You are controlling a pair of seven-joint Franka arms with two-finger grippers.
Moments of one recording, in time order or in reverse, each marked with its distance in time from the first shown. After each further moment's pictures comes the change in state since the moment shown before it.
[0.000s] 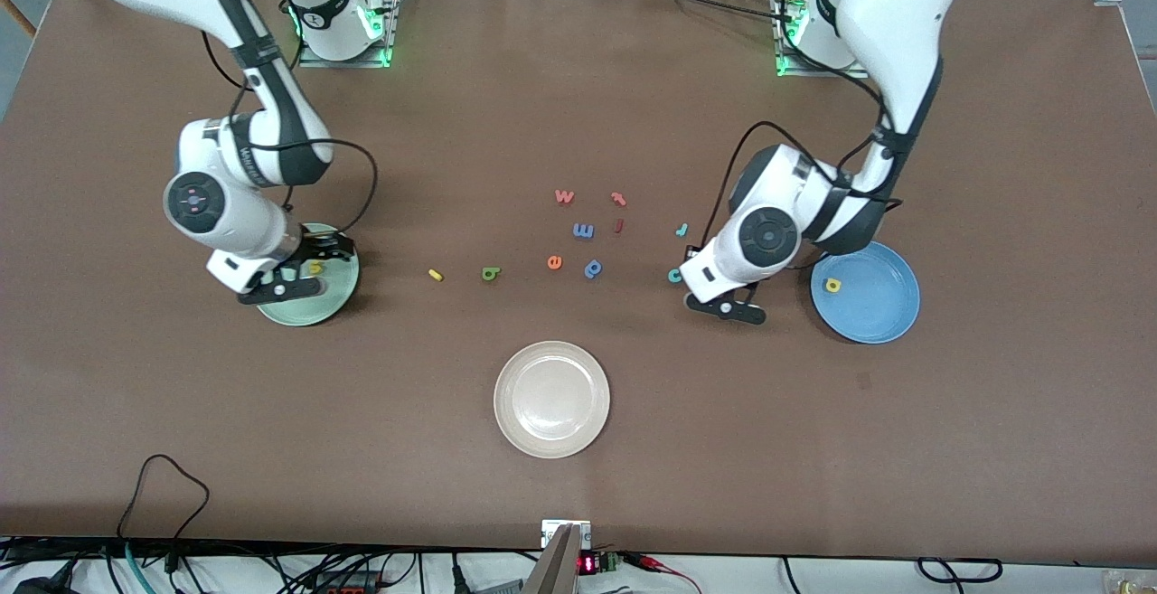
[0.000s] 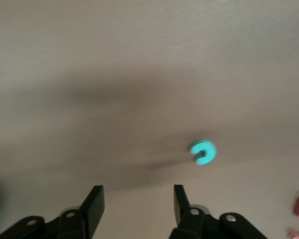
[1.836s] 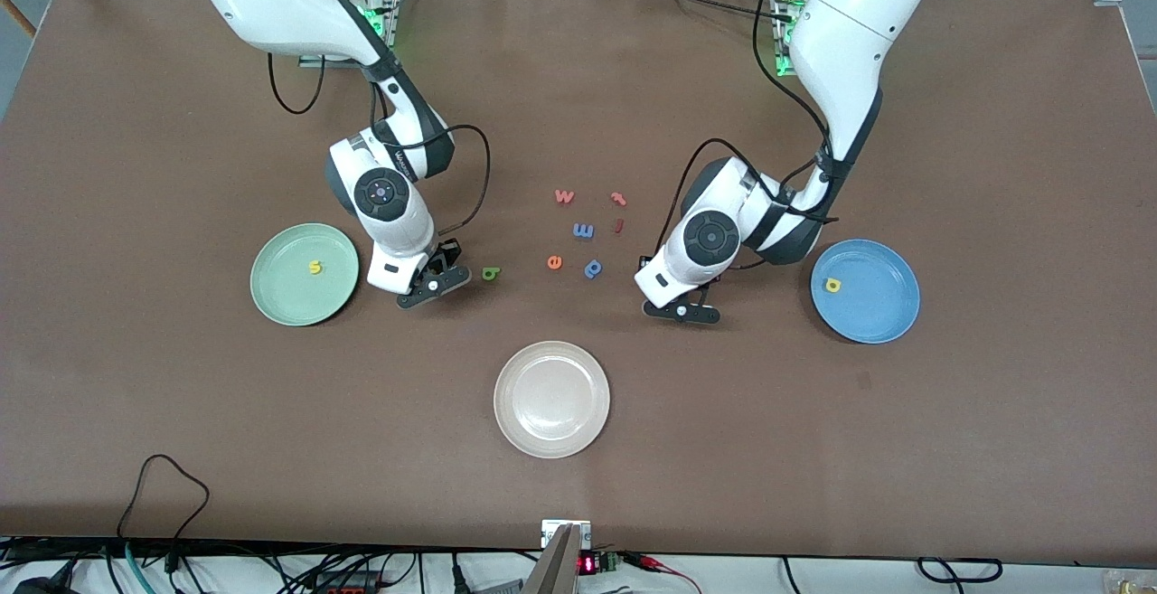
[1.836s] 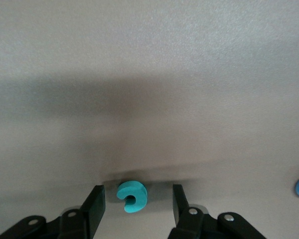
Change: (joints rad) left arm -0.040 0.115 -0.032 0.053 0.000 0.125 -0.160; right arm 0.239 0.207 0.007 0.110 -0.128 0.165 0.045
